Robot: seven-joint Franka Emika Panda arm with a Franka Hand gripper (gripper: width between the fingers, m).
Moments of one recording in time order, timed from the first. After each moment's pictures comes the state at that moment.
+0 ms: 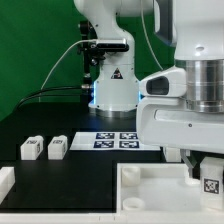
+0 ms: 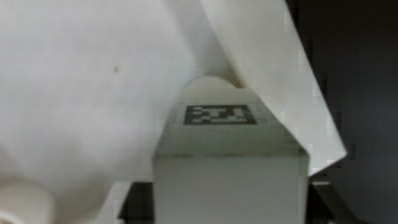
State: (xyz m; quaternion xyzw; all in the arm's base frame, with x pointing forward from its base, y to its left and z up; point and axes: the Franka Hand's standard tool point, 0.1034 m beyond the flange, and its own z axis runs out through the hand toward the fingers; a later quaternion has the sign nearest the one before) arm 0.639 0.110 0.070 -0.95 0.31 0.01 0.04
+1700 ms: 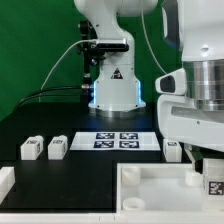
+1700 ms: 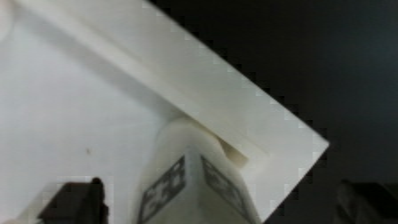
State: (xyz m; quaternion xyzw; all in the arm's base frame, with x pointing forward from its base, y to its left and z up) arm 0.630 0.129 0.069 -0.92 0.39 -0.01 0.07
